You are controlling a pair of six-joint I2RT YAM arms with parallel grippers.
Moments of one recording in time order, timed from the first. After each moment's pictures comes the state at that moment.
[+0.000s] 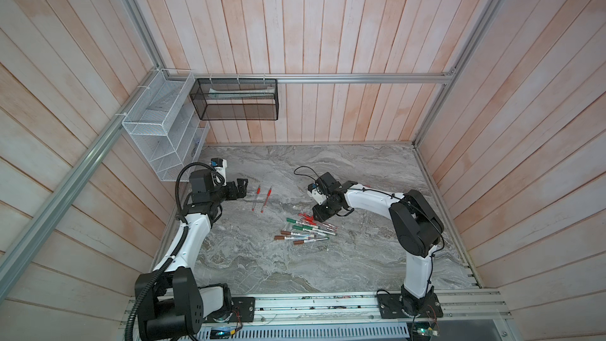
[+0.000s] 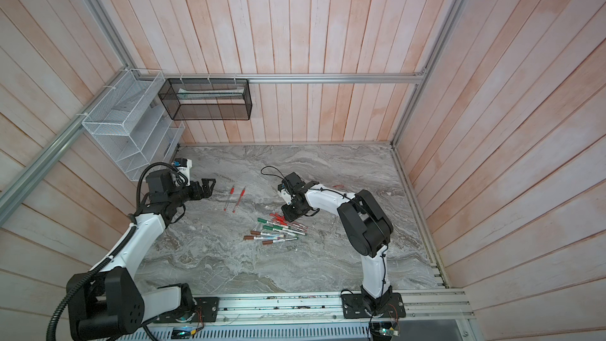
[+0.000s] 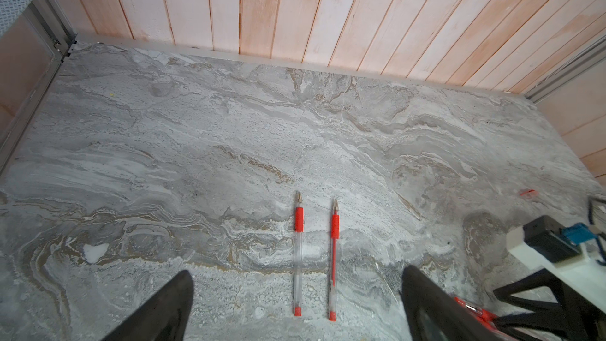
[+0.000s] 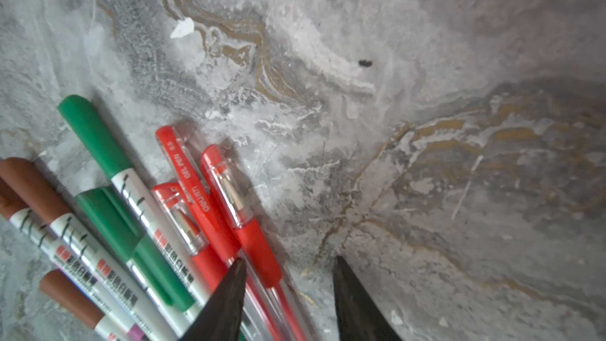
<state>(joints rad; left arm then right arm) 0.13 1.25 0.82 -0.14 0.37 -0.05 0.69 1.96 1.31 -0.59 -0.18 0.08</state>
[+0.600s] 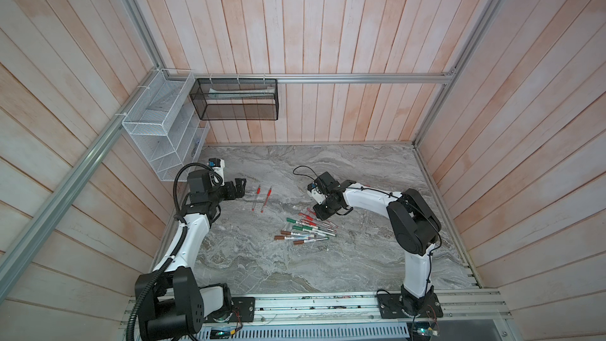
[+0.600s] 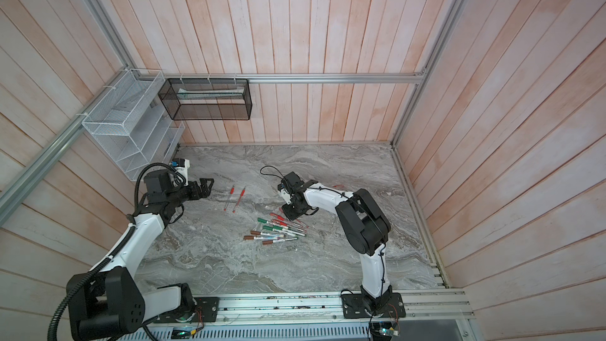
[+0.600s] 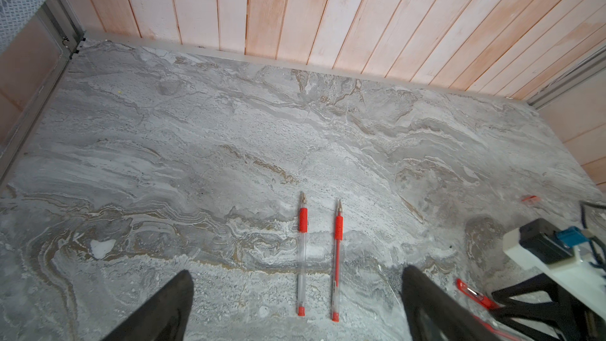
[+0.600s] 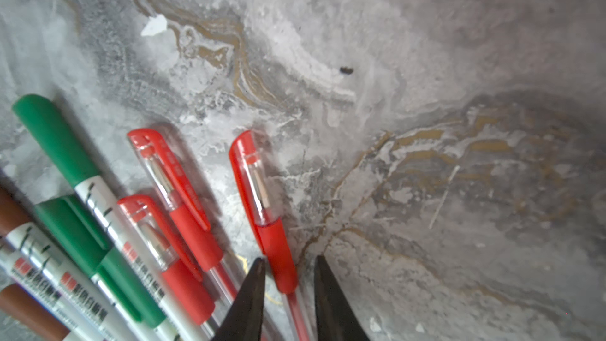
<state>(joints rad) 0.15 1.25 0.82 -0.14 0.38 -0.06 0.69 1.98 1.33 -0.60 -0.11 0.05</state>
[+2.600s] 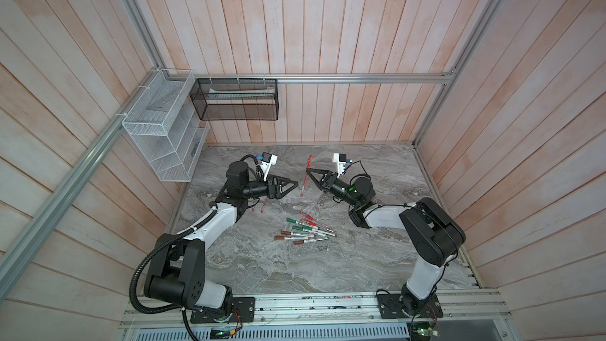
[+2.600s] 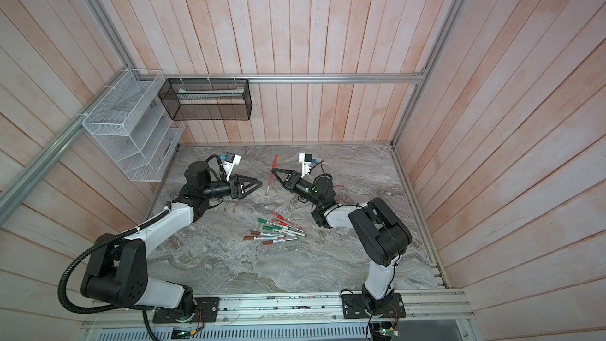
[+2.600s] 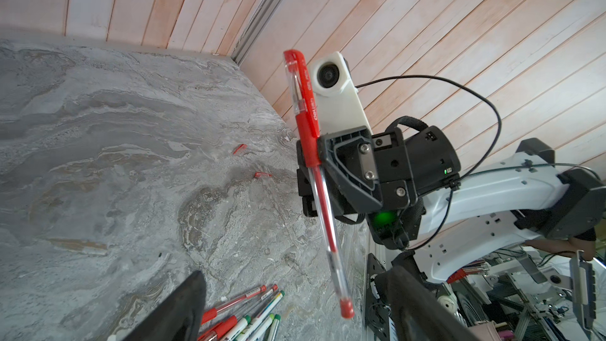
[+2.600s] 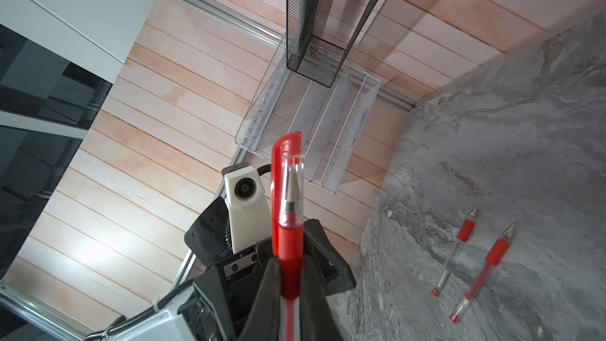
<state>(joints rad) -0.22 1.46 0.86 0.32 1.03 -0.45 0.60 1.82 0.85 1.27 -0.51 1.32</state>
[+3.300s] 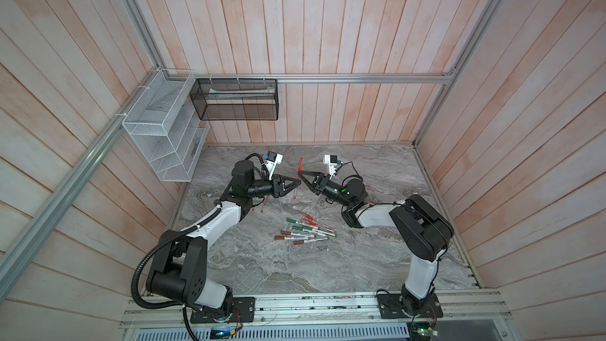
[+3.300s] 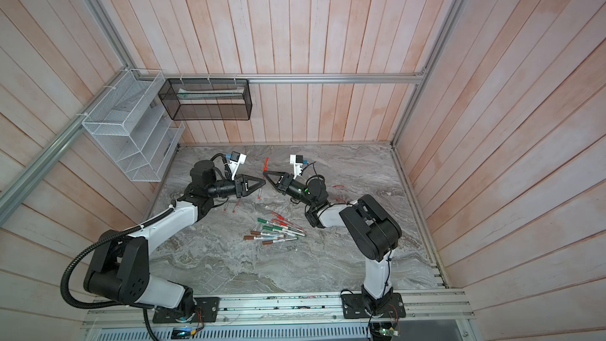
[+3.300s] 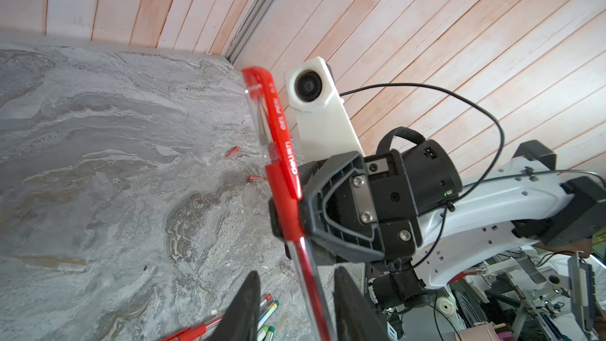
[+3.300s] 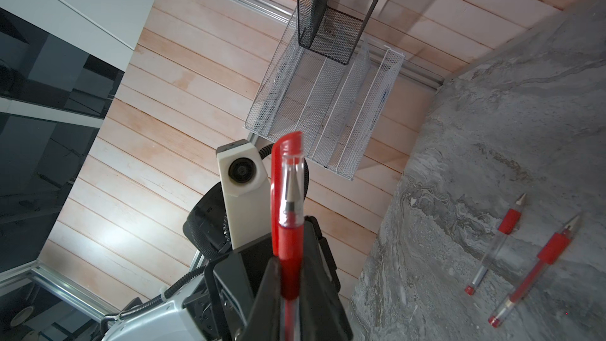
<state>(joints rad) -0.27 1.48 0.88 0.34 0.99 -0.48 0.66 1.89 0.89 1.32 -0.52 1.36</state>
